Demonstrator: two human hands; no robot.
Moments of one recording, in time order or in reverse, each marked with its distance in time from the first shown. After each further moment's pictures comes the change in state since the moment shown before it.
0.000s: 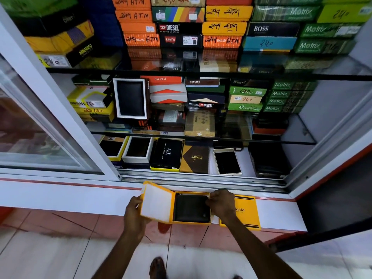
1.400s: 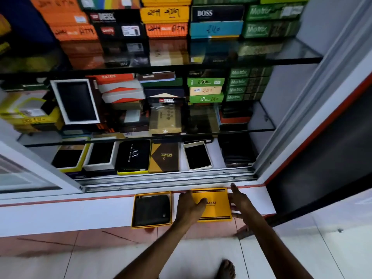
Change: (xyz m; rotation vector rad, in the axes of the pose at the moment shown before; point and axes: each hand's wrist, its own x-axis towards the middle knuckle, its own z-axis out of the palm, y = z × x) left_hand -0.033 -0.093 0.196 1.236 -0.353 0.161; right_hand -0.001 0.088 -0.116 0.528 -0.218 0.450
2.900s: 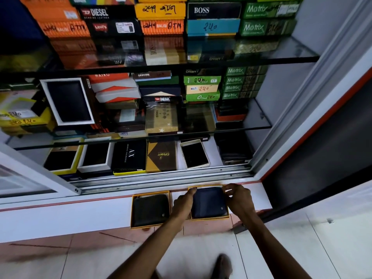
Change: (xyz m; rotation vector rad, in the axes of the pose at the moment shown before) left_hand 0.002 -0.009 -0.012 -0.477 -0.163 -0.323; right_hand -0.006 -0.003 0.007 -0.517 0.314 -0.332
